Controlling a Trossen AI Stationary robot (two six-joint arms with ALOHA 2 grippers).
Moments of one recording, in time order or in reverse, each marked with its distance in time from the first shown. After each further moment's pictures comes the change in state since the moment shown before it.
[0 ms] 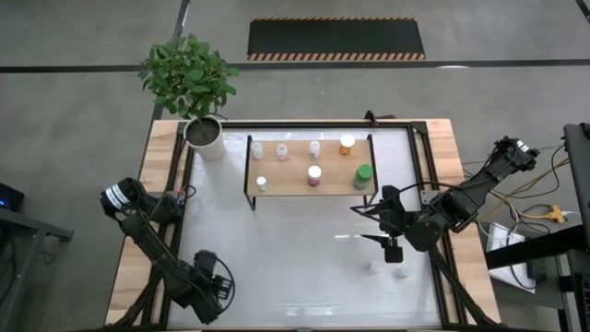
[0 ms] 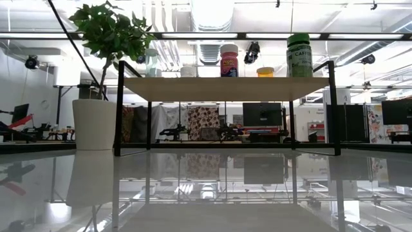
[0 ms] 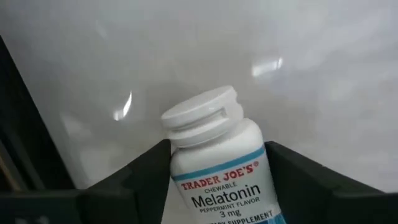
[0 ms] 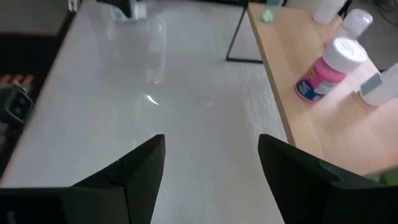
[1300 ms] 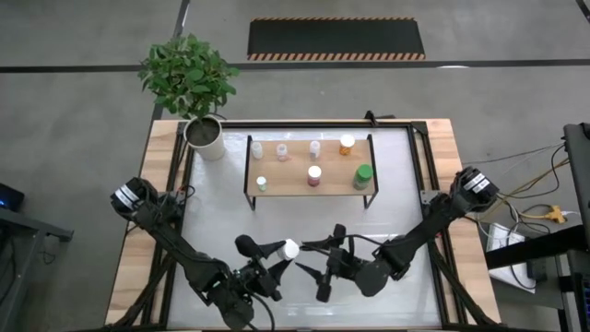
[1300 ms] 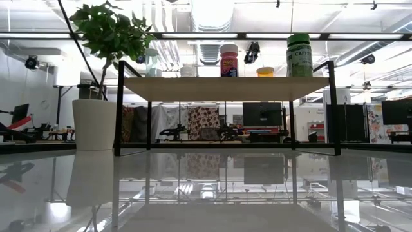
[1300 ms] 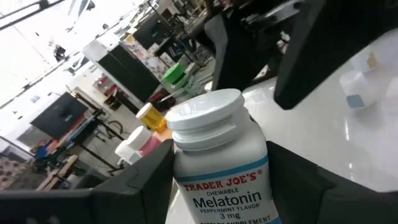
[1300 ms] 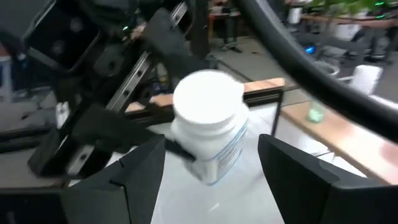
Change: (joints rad) left arm 0.179 0.047 0.224 0.863 -1.348 2.260; right arm 0.005 0.622 0.107 1.078 0.342 -0.117
